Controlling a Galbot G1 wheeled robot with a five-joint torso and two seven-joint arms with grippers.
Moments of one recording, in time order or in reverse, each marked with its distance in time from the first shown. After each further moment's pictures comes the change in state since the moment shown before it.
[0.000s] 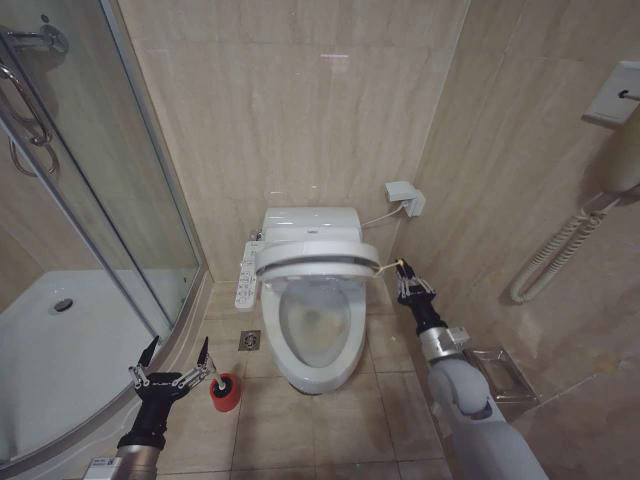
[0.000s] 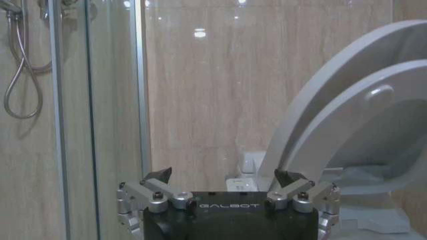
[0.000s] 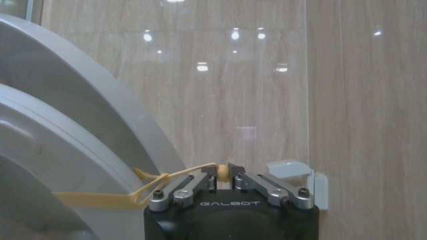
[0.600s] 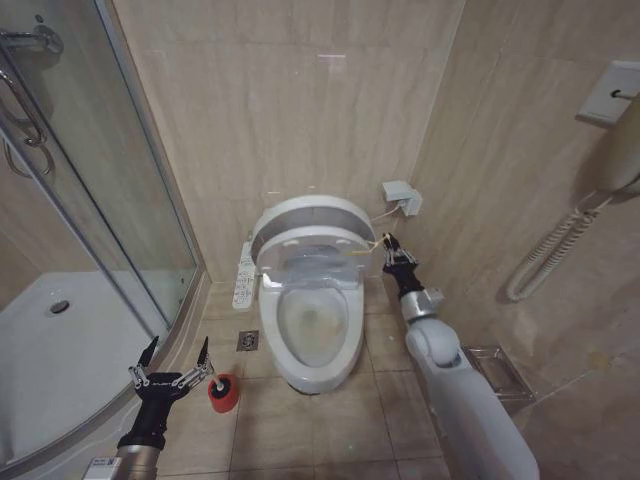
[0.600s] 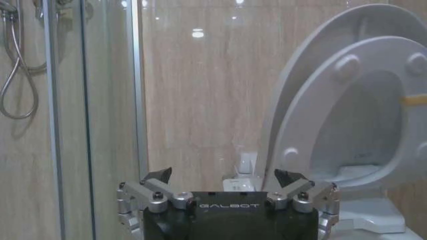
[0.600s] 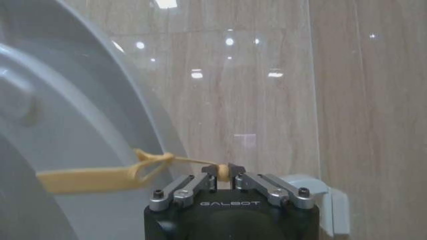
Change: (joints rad) left arm 0.000 0.000 0.000 0.000 0.000 0.000 0.000; right arm 0.267 0.012 -0.117 -0.186 0.017 -0.047 0.063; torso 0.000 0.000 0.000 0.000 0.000
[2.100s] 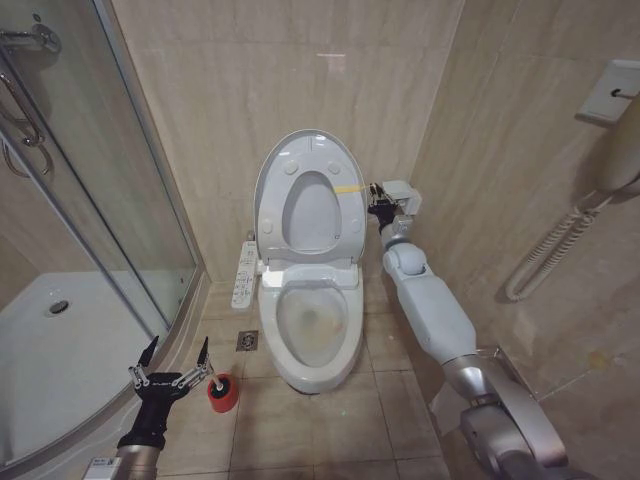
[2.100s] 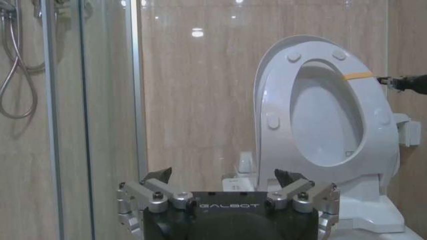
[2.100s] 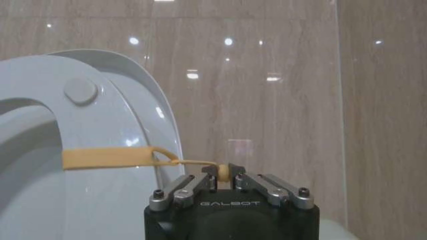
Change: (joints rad) left arm 0.000 0.000 0.000 0.000 0.000 0.000 0.000; right arm 0.531 0.055 -0.122 -0.515 -0.006 0.007 0.002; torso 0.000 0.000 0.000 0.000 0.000
